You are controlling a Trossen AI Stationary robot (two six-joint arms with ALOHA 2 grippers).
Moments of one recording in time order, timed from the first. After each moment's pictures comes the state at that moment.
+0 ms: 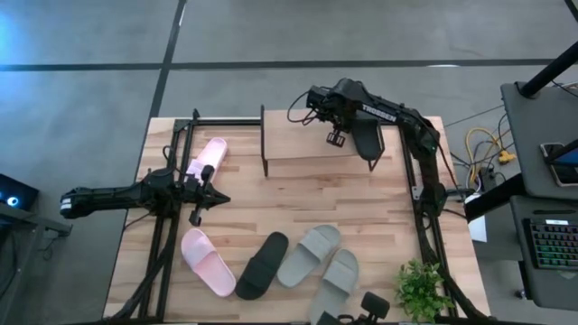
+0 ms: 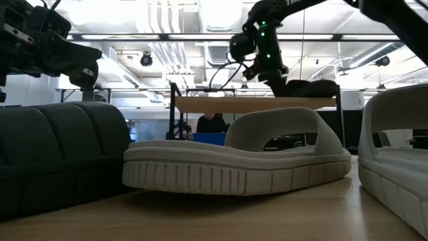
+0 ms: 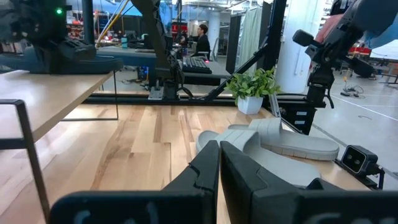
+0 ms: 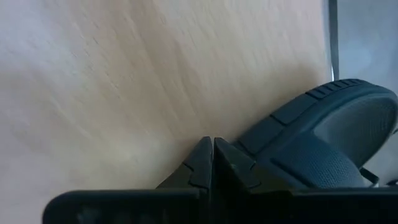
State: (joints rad) left arm 0.11 0.16 0.01 0.12 0.25 -0.07; right arm -0.56 2.04 1.99 -1.55 0.37 -0.09
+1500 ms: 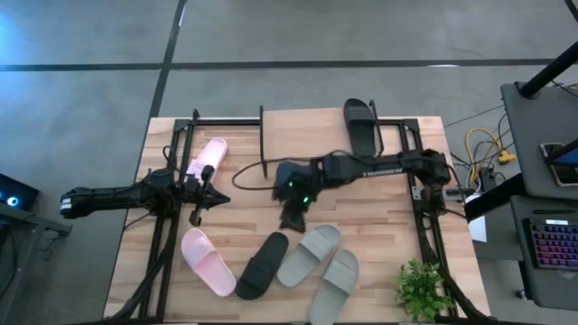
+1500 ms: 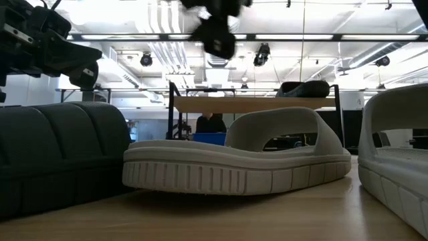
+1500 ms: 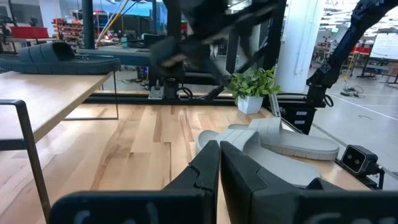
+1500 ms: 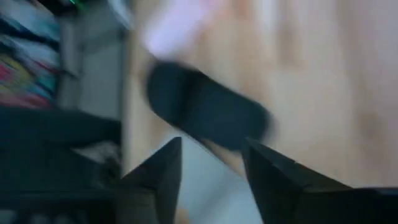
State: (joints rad) left arm 0.11 0.16 0.01 0.12 0.25 -0.07; right arm 0.04 1.93 1.74 -0.66 -0.46 0.38
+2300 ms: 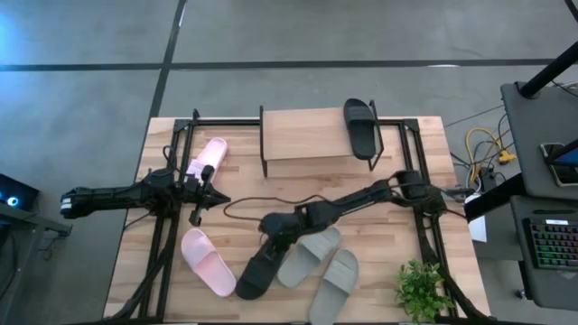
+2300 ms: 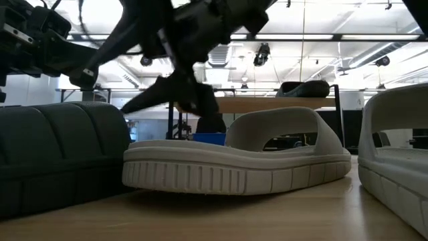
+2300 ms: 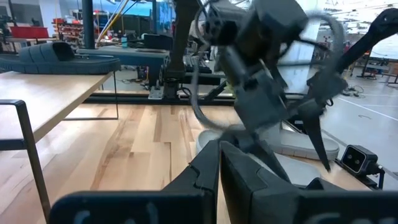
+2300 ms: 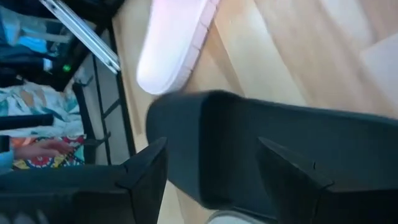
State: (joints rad) left arm 0.11 0.16 0.01 0.12 0.25 -0.07; right arm 0.22 2.18 1.64 -0.20 -0.27 0.86
